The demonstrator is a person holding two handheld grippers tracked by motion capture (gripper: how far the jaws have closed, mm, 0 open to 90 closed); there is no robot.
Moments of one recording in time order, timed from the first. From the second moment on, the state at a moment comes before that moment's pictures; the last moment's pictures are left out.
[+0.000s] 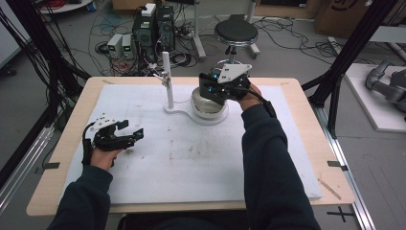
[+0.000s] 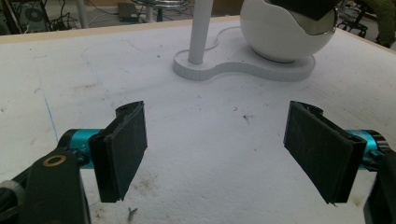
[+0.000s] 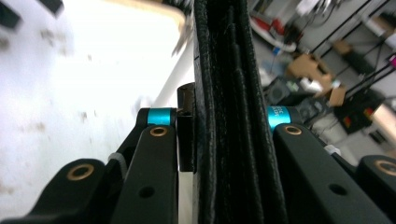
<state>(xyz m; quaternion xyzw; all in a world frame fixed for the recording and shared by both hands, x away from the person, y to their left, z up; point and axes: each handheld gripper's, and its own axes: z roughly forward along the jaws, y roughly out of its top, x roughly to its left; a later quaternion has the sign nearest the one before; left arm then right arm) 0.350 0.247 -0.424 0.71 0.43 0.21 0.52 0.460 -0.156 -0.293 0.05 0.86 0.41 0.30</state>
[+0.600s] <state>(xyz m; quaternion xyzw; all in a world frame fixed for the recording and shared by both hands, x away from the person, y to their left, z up) 0.348 0.250 -0.424 0.70 0.43 0.21 0.52 0.454 -0.153 -0.327 0.09 0.89 0.40 0.21</state>
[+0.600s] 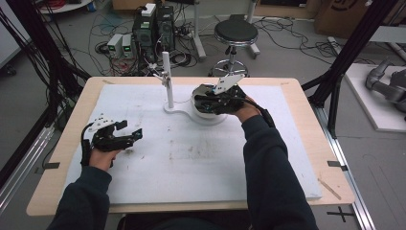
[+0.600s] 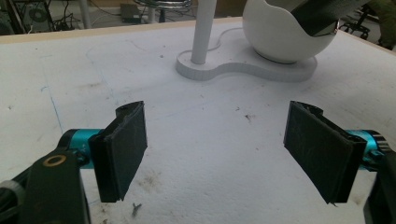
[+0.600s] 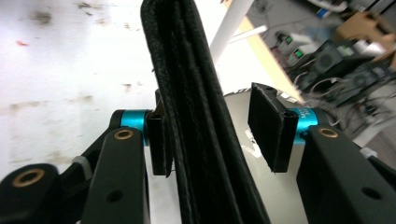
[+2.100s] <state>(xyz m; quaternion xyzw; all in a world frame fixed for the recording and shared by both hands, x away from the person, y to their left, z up) 0.348 0.250 -0.424 0.70 0.43 0.21 0.52 0.416 -0.187 -0.343 0.17 0.85 0.46 0.17</state>
